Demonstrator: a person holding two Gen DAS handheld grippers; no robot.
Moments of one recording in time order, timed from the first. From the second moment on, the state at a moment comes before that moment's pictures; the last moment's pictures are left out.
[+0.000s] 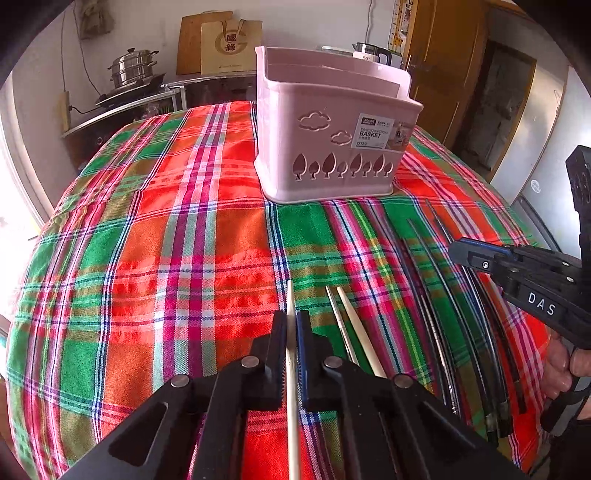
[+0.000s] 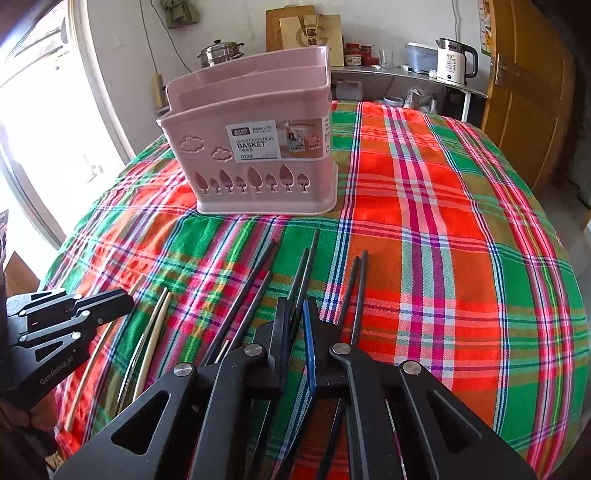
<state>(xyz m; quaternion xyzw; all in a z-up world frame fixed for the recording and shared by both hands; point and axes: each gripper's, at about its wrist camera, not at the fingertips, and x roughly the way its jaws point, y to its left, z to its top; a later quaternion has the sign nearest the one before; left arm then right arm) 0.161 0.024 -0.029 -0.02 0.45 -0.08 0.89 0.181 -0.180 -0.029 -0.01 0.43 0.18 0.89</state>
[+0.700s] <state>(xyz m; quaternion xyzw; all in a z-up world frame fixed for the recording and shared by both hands) 0.132 0.039 0.072 -0.05 0.35 -0.13 0.93 0.142 -0.197 0.061 0.02 0.32 0.22 0.92</state>
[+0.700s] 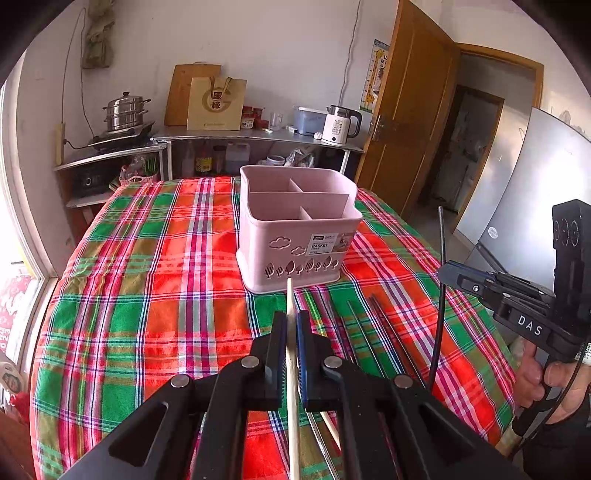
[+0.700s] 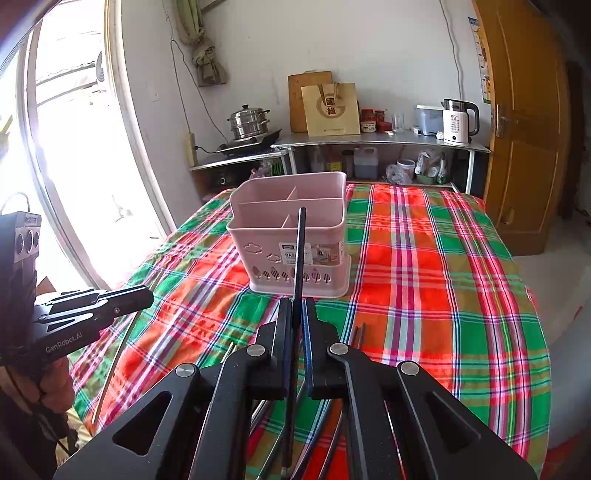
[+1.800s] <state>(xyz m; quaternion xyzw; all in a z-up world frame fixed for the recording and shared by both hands) 0.189 0.045 0.182 -0.06 0.27 -0.15 0.95 0.181 -0.184 0.143 0.02 0.24 0.24 0.94</state>
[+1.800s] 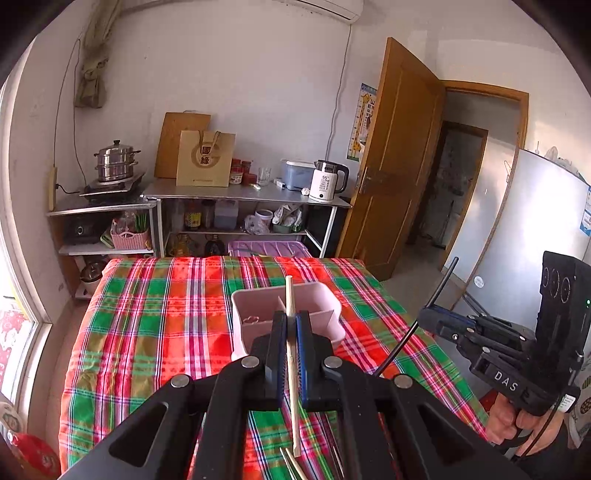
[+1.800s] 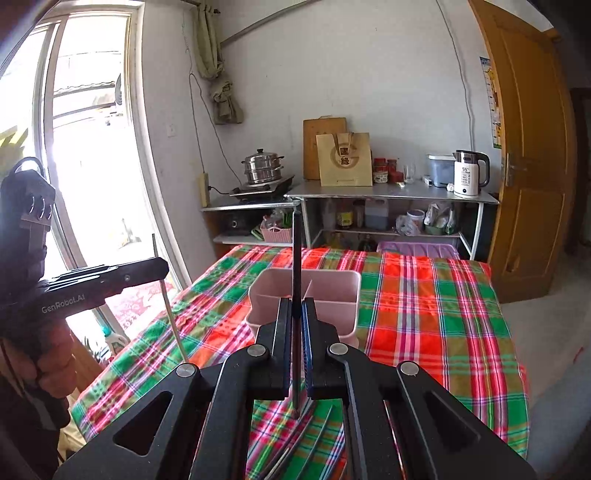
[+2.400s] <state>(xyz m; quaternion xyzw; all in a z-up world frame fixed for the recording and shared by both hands) 0.296 0.054 0.201 -0.09 0.23 -0.11 0.96 0.242 -0.166 0.175 0.07 0.20 0.26 0.94</state>
